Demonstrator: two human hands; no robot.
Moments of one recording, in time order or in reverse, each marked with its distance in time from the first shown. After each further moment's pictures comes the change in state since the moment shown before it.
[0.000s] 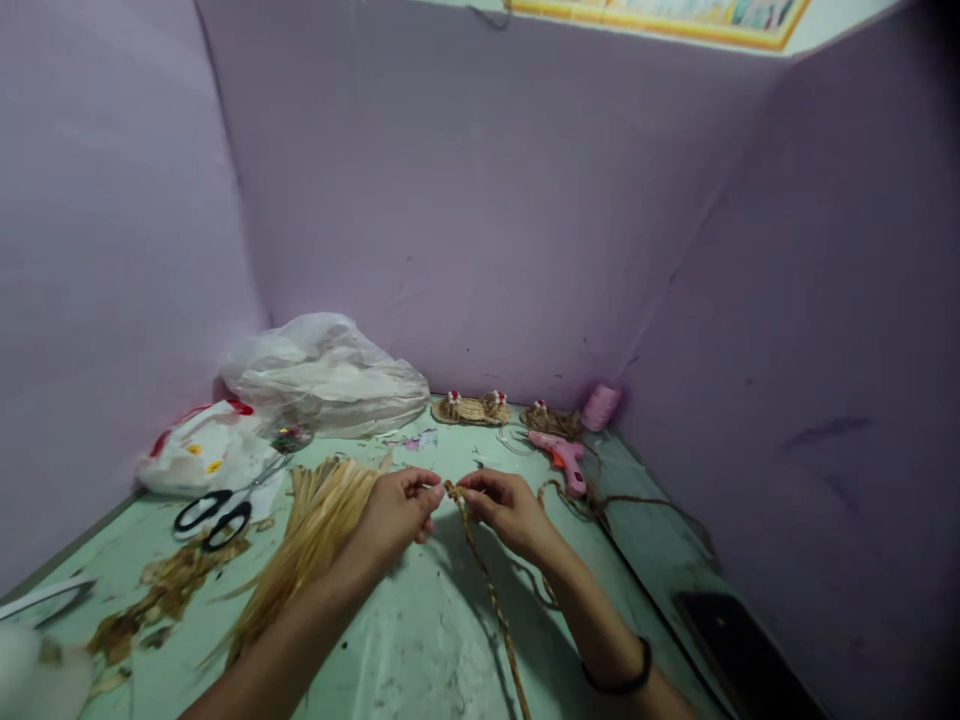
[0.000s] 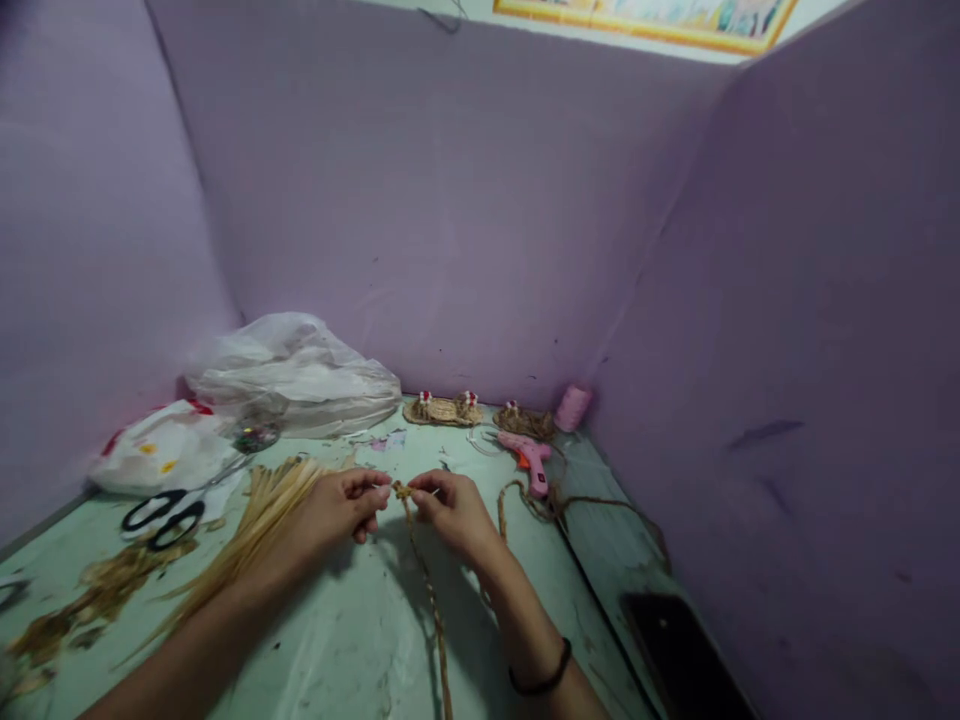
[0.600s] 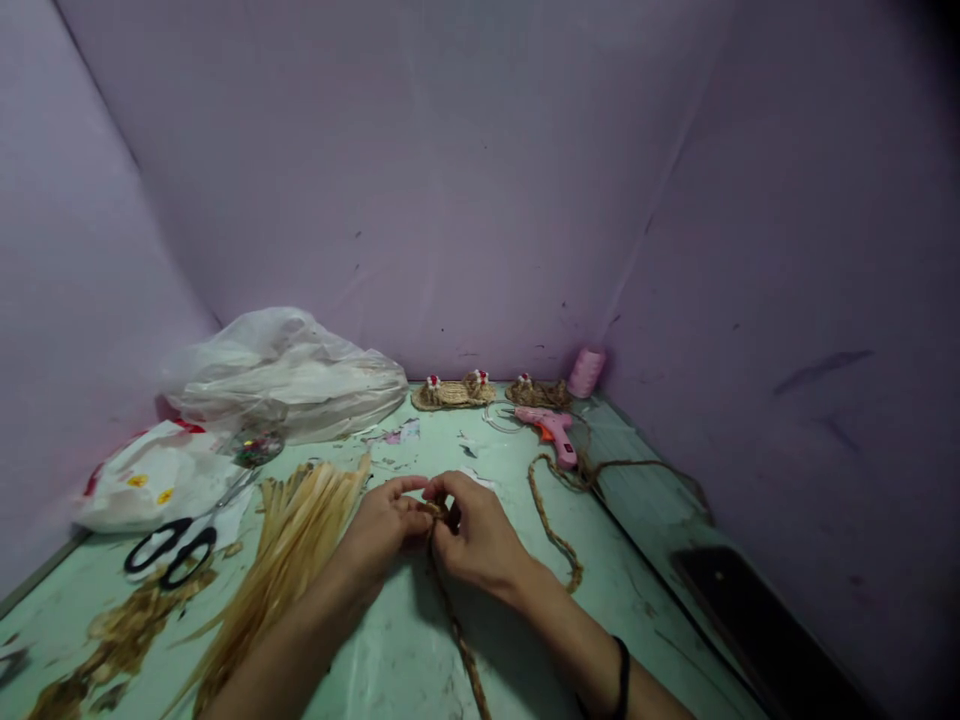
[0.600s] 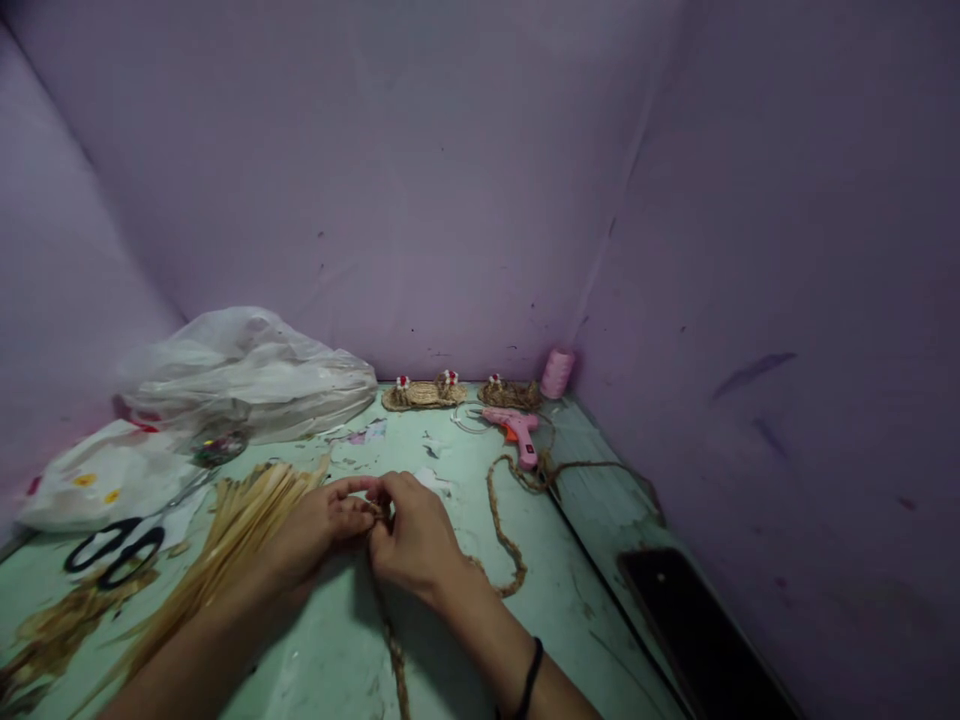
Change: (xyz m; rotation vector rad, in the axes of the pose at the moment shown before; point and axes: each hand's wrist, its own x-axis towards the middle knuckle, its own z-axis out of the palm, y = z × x) left_hand 0.004 -0.013 0.013 -0.307 -0.109 -0.162; right_hand -0.020 -0.009 0.032 -0.245 0.164 -0.219
